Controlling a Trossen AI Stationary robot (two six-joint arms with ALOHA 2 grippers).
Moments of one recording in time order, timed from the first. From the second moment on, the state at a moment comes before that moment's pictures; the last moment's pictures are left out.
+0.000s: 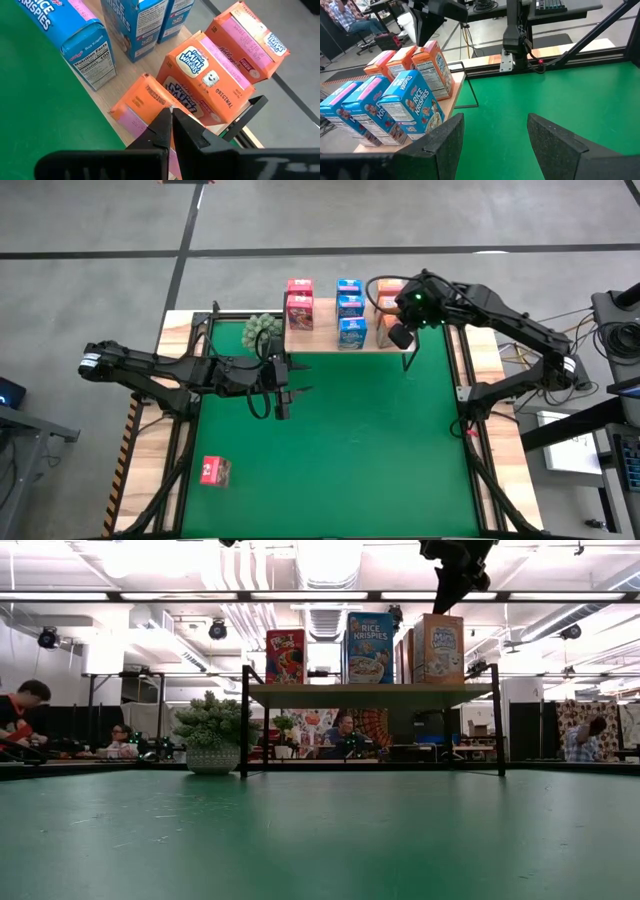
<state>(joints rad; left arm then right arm) -0.16 1.24 1.11 -0.20 -0.38 0.12 -0.48 1.31 1.52 -1.12 0.21 0.05</state>
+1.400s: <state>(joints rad) -0.48 1.43 1.37 -1.33 -0.11 -1.41 -0.06 1.20 1.49 -0.94 0.21 -0.08</state>
